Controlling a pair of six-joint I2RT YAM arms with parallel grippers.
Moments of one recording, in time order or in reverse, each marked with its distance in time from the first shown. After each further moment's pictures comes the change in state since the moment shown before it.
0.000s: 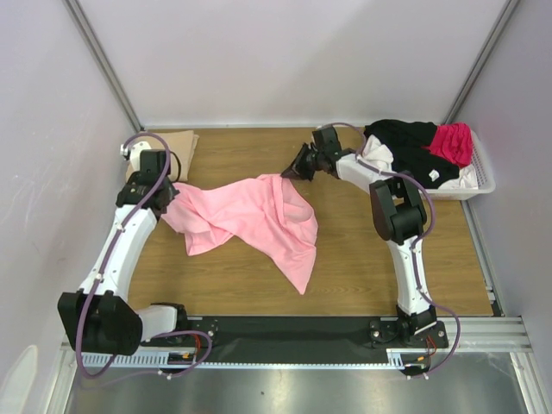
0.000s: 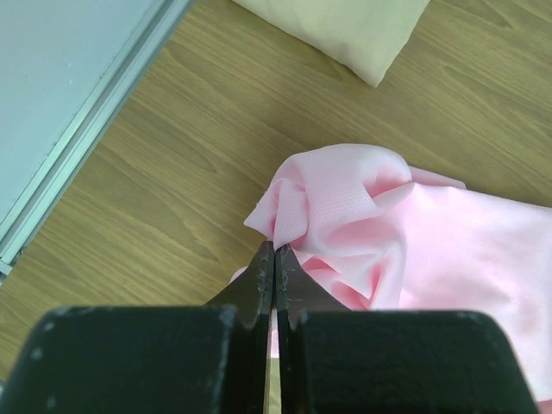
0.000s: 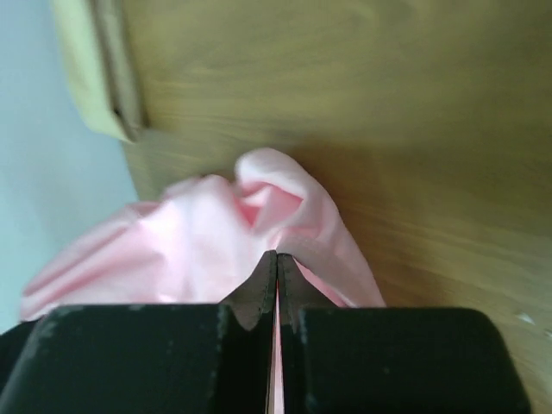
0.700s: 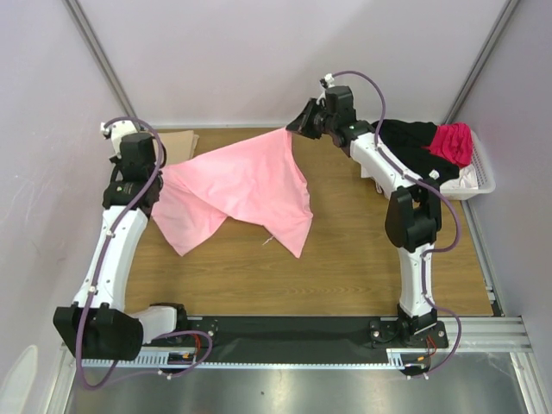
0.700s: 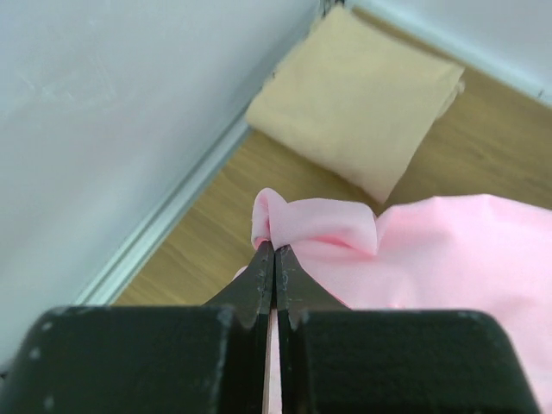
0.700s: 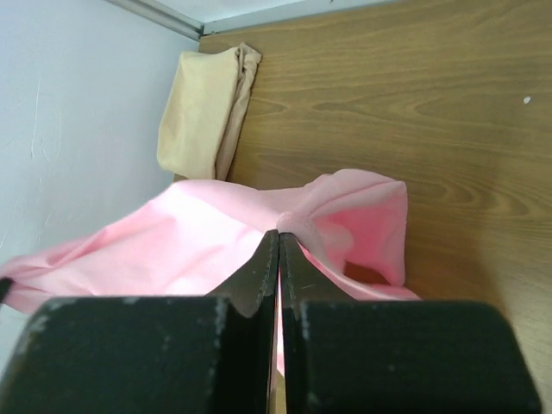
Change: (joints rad) left arm 0.035 -0.032 0.100 0.125 -0.117 0.181; right arm -0.023 -0.142 0.246 -0.023 0.128 -0.212
